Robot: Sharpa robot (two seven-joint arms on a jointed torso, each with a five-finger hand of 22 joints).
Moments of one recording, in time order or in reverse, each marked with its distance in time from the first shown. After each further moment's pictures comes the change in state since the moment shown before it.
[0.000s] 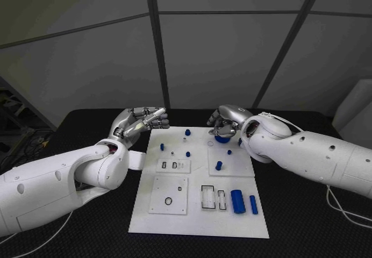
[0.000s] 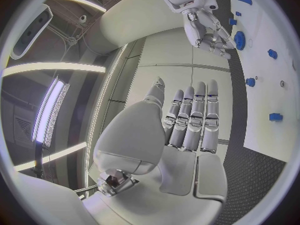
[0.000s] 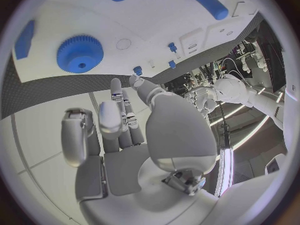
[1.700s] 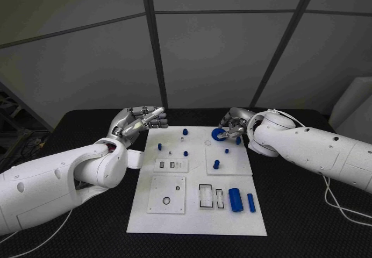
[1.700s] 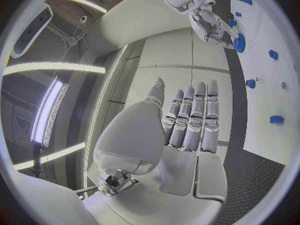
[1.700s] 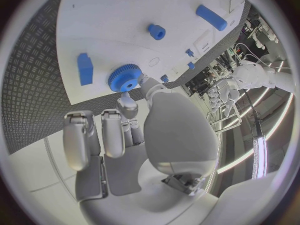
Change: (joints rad) left arm 0.000 0.005 -0.001 -0.020 0.000 0.020 -0.003; left_hand 0.000 0.000 0.000 0.000 0.000 0.002 0.002 0.000 0.000 0.000 0.000 0.000 0.000 0.000 0.000 0.000 0.001 0.000 0.000 0.000 0.000 0.000; right arm 0.004 0.001 0.018 -0.078 0.163 0.164 -0.170; right_hand 0.081 -0.053 -0.165 0.245 0.000 -0.078 -0.021 0.000 0.108 0.037 -0.024 0.919 0.983 0.003 -0.028 0.242 0.375 -0.031 0.008 -0.031 0.069 0.000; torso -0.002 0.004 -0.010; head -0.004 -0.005
